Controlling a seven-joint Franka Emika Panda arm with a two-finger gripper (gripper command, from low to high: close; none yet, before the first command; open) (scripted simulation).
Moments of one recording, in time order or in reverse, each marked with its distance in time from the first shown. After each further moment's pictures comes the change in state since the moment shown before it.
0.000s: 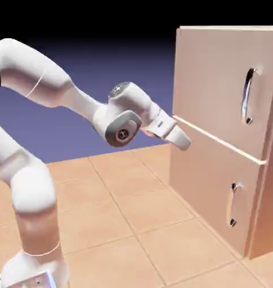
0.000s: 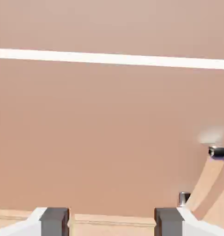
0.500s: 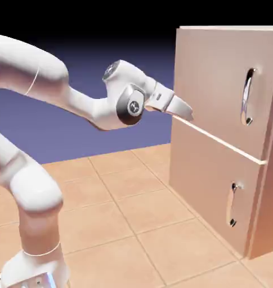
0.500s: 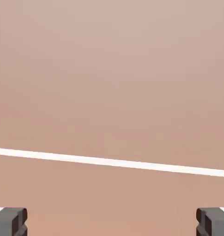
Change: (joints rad) arm 0.236 -0.062 -0.257 0.156 -0.652 -0.012 0.495
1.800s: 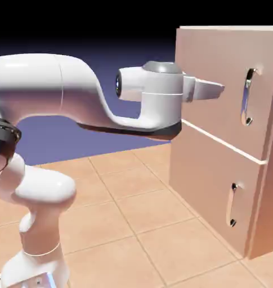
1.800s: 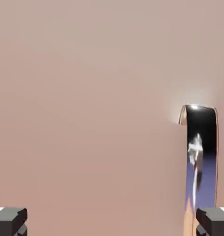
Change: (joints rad) arm 0.615 -0.161 -0.667 0.405 -1.696 -0.030 1.286
